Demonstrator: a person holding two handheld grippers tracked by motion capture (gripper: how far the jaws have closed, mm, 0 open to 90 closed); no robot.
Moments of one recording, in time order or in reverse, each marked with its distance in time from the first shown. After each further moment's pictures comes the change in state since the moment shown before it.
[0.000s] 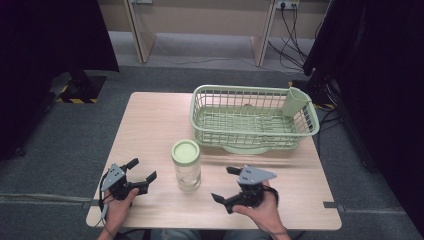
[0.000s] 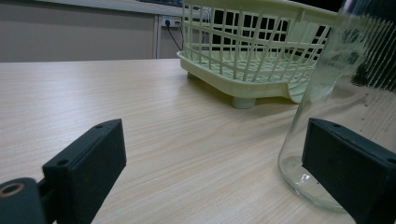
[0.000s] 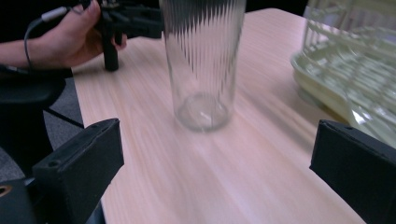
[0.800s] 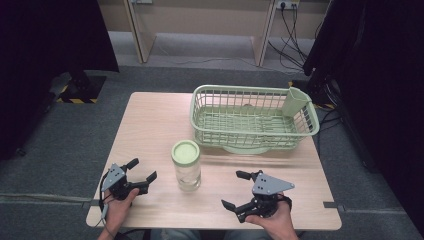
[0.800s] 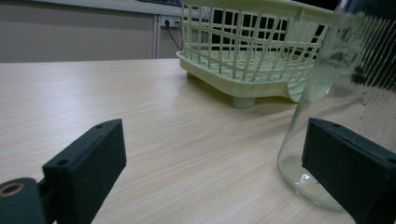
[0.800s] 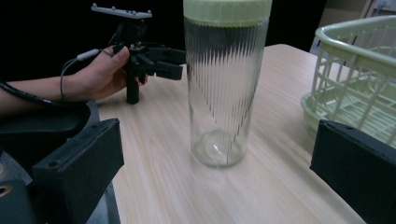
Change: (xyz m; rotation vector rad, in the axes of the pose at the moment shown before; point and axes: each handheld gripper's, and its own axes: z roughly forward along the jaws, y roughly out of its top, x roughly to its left) left arm 0.000 0.000 0.000 0.001 -0.005 0.004; right arm 0.010 0.030 -0.002 -0.105 0.058 -0.025
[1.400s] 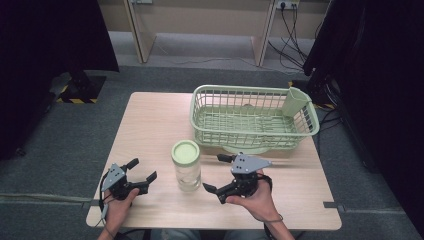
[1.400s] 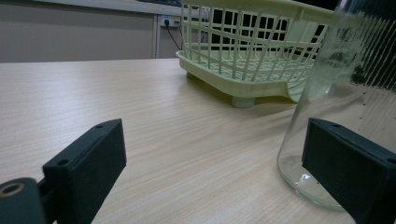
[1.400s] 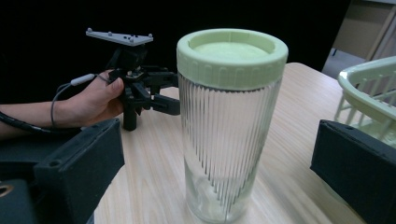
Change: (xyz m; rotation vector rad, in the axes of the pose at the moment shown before) left arm 0.000 0.000 0.000 0.002 -0.002 0.004; right arm -0.014 0.042 0.049 -0.002 0.057 -0.034
